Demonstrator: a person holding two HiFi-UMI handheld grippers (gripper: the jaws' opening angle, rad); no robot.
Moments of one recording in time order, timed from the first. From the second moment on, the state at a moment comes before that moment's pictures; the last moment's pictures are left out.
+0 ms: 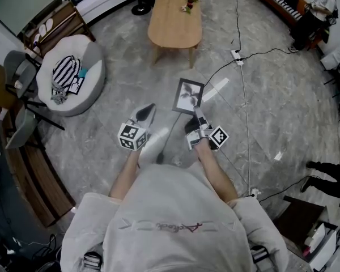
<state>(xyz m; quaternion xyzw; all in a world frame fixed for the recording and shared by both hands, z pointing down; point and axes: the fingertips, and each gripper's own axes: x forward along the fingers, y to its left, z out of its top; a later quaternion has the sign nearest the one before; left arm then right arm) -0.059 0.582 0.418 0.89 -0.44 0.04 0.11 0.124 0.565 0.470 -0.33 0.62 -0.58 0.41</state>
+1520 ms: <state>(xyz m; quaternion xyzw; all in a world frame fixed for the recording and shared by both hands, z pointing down) -0.032 0.495 0.430 0.88 -0.47 0.03 0.10 0.148 0.481 0.492 -0.31 0.64 -0.59 0.38</state>
